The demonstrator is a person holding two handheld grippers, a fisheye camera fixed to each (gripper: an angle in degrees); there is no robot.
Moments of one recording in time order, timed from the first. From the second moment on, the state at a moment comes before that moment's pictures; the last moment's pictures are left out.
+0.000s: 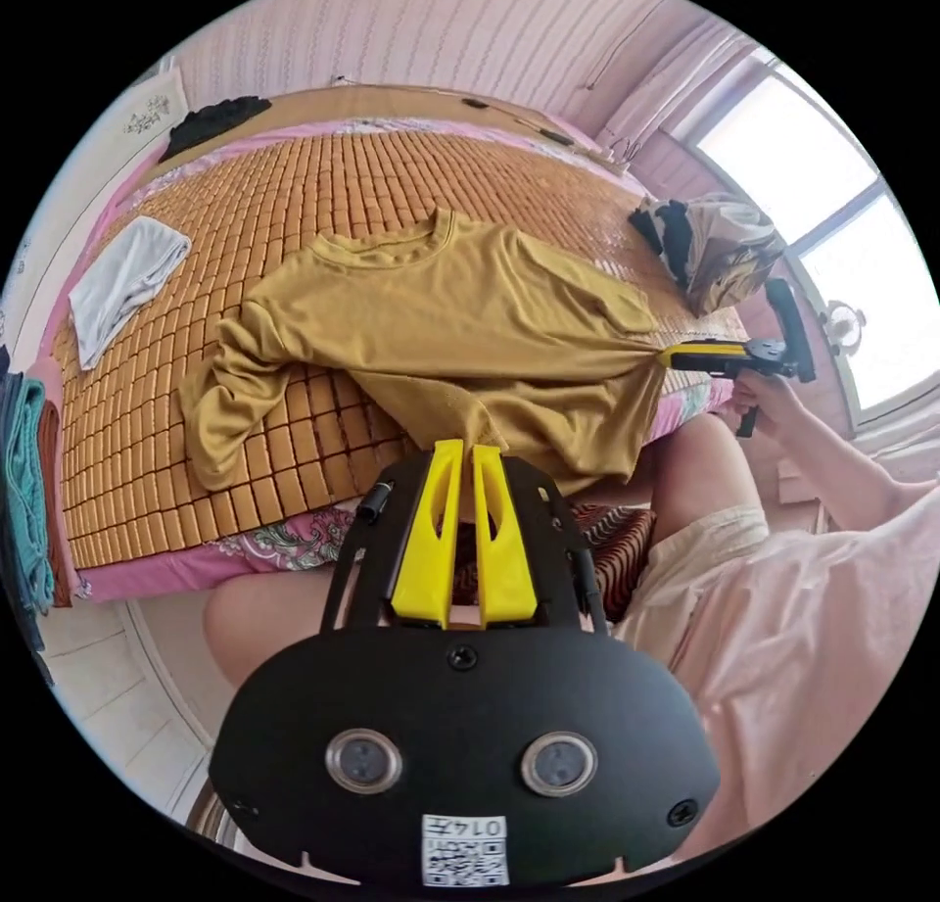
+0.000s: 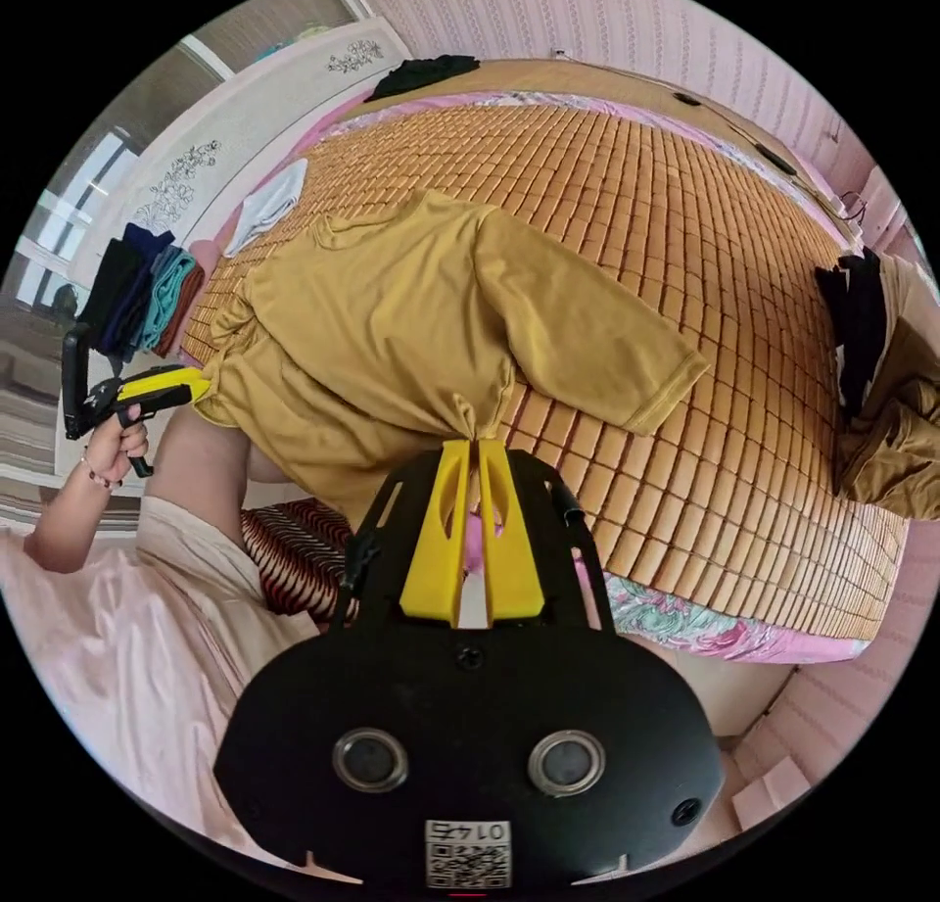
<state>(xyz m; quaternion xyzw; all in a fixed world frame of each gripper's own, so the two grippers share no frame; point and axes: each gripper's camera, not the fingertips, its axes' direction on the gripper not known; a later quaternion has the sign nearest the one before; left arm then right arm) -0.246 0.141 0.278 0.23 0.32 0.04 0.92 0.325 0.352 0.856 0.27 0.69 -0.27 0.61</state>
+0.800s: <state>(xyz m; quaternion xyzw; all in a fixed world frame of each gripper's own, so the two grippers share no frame) -0.319 0.074 0.301 0.19 0.34 -0.09 0.92 0.346 0.321 0.791 0.30 0.67 -0.19 0.66</state>
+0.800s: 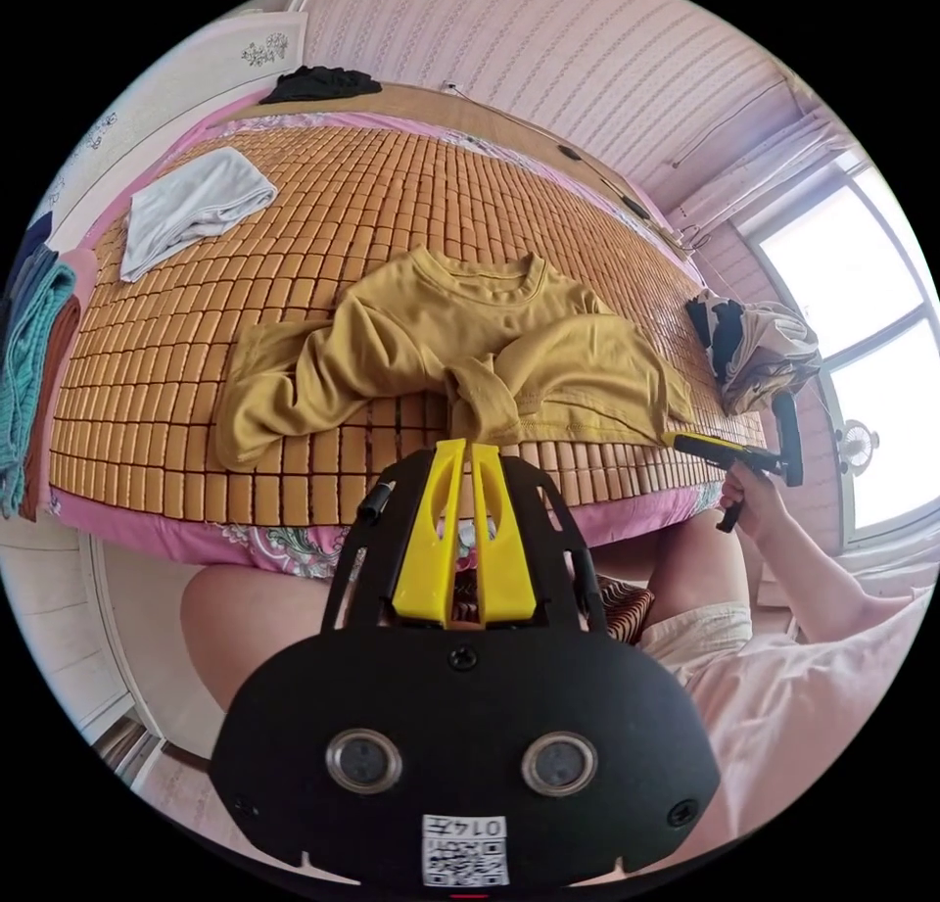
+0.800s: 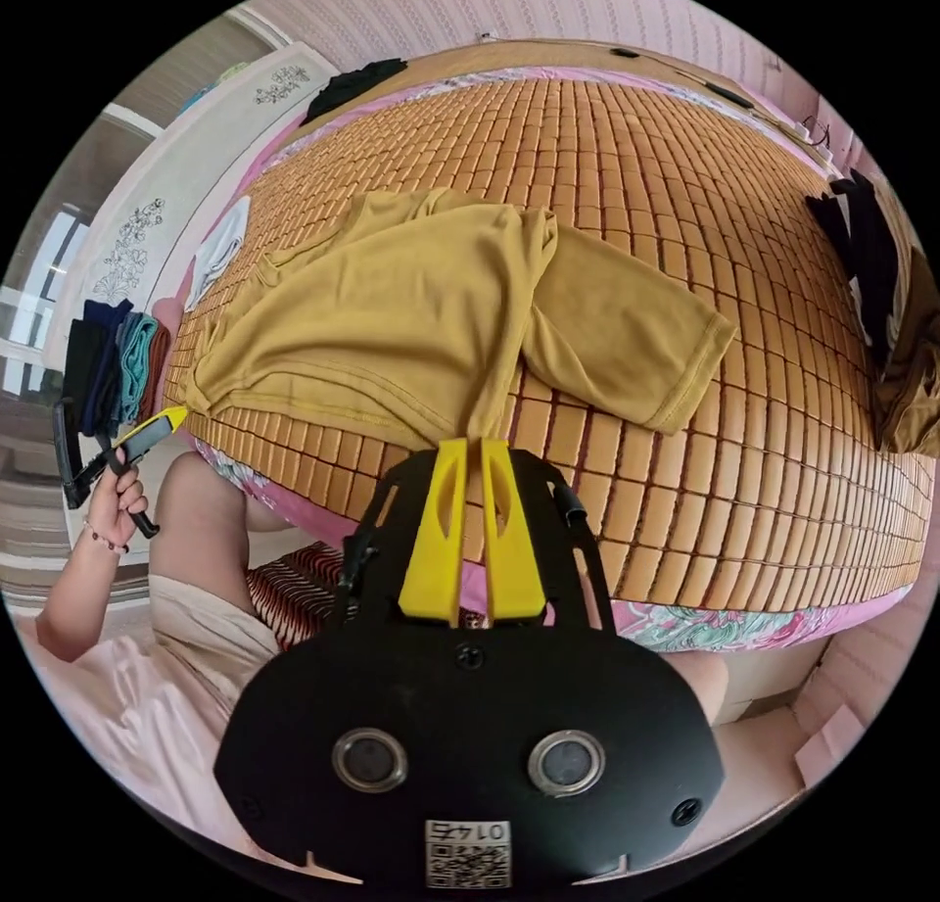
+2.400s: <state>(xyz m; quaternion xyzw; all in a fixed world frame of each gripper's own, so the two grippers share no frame) -0.409 0.206 0.089 0.25 0.51 0.00 0.82 0.385 0.584 0.680 0.34 0.55 -0.24 0.73</state>
